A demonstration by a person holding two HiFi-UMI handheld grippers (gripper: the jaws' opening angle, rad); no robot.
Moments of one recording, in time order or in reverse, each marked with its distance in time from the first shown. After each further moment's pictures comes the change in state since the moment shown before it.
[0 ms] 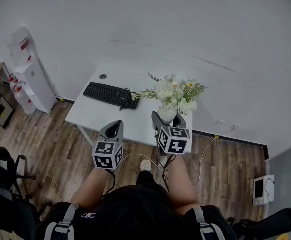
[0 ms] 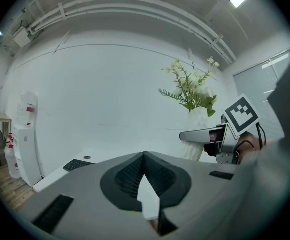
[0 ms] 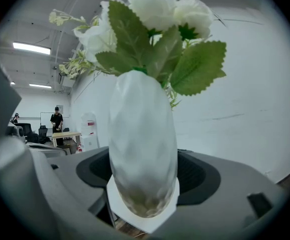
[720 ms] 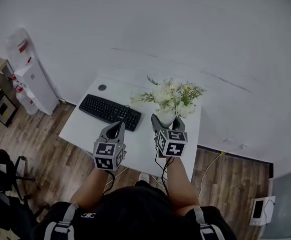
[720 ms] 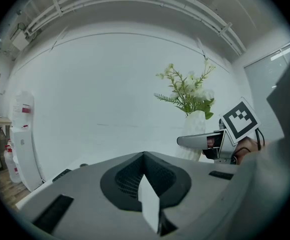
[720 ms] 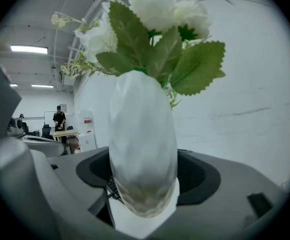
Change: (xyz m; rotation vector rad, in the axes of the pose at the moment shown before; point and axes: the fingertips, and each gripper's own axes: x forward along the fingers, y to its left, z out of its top) left arm 0.219 0.052 0.027 0.009 0.034 0.071; right arm 0.219 -0.094 0.026 -0.007 0.044 0.070
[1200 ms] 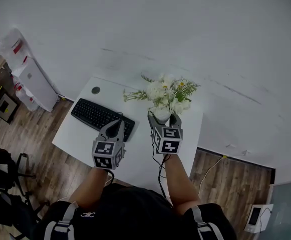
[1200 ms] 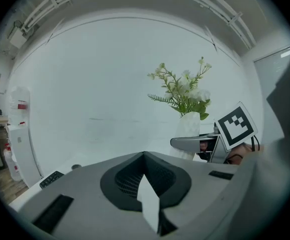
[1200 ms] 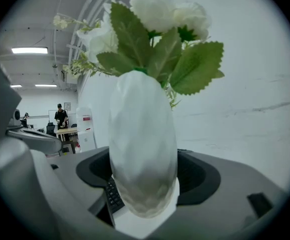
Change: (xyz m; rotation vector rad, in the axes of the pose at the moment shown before) left arm 0.160 -0.003 0.014 -0.013 0.083 0.043; right arm 0.143 -0.093 0.018 -0.020 0.035 0.065
